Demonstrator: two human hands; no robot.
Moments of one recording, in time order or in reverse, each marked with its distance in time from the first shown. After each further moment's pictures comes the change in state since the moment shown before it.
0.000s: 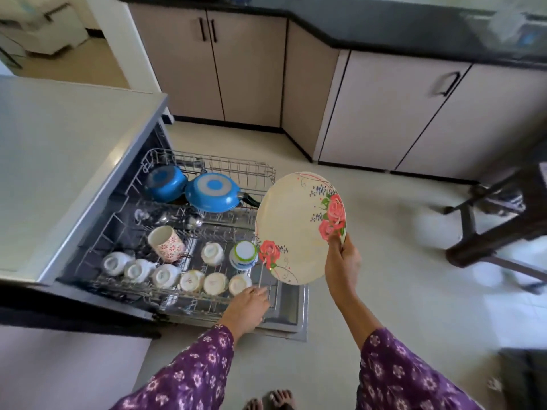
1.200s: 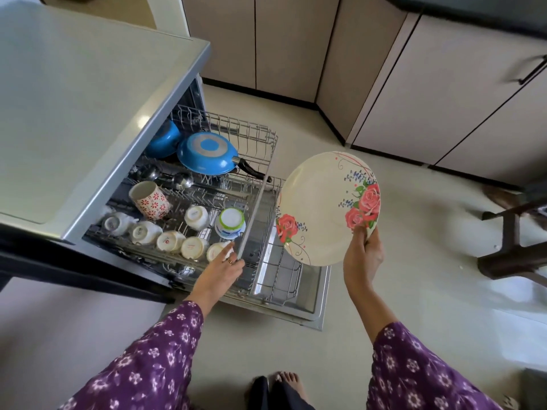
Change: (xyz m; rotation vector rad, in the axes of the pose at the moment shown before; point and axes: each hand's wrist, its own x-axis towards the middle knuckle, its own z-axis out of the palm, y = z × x) left_hand -0.052 -0.113 0.054 0.338 -0.023 -0.200; right_hand -0.009 0.018 0.075 0.033 0.086 0.027
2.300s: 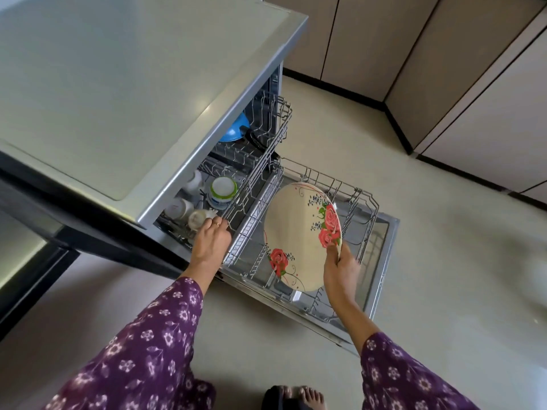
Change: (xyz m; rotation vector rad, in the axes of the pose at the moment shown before) left_hand -0.036 -0.115 0.052 -0.151 -0.178 -0.626; right_hand -0.063 0.067 0.162 -0.275 -0.460 -0.125
